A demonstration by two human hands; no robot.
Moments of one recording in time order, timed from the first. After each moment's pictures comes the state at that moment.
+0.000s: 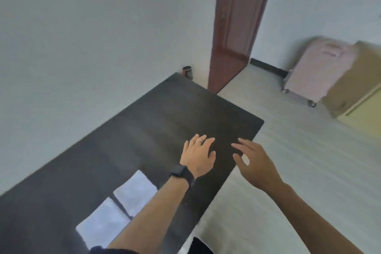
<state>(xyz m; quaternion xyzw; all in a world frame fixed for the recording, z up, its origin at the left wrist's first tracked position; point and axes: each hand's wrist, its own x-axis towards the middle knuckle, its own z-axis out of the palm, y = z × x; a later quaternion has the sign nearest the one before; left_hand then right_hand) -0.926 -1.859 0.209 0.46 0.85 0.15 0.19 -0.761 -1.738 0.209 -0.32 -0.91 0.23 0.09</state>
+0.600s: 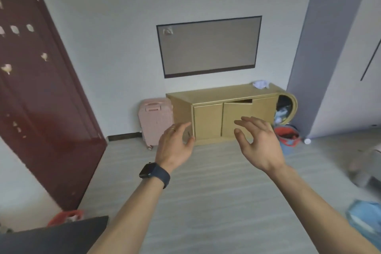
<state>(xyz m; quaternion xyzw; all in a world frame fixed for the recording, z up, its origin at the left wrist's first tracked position) -0.547 -1.467 0.407 0.75 0.58 0.32 0.10 -0.299 -1.493 0.398 -0.59 -0.68 -0.01 0.42</state>
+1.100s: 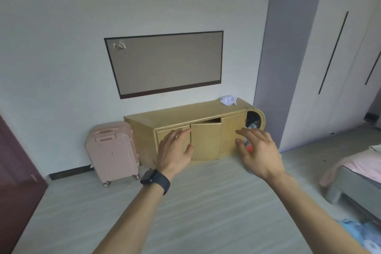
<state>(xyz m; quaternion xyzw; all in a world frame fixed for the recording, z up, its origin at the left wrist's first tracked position) -0.362 -1.197 0.400 0.80 0.51 0.29 0.10 -0.117 -1.271 0.391 -0.67 -0.63 -0.07 0.38</state>
